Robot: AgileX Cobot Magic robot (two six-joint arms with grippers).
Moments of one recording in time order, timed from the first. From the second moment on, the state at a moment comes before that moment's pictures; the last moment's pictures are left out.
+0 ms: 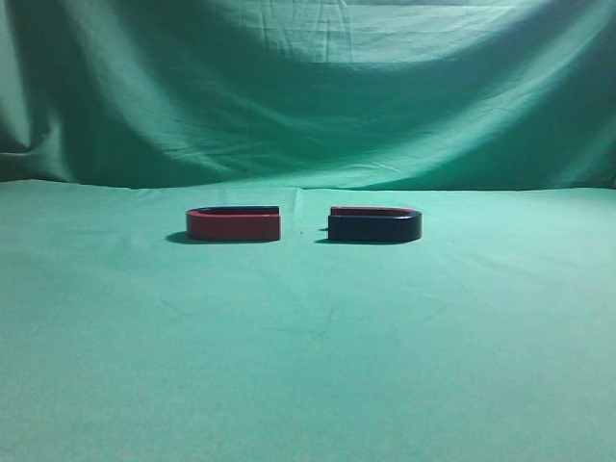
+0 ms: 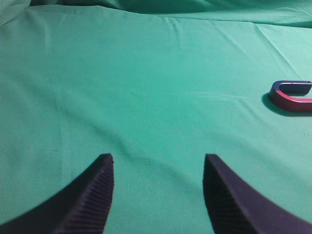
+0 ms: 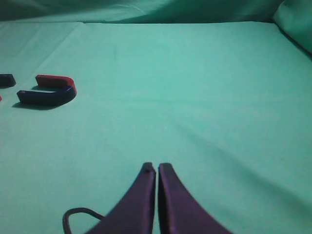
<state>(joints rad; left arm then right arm) 0.01 -0.01 0.02 -0.03 0.35 -0.03 0.16 -0.01 0.02 -0.05 0.41 0.05</state>
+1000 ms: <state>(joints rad) 0.01 -0.01 0.02 -0.03 0.35 -0.03 0.16 -0.01 0.02 -0.10 0.31 0.05</state>
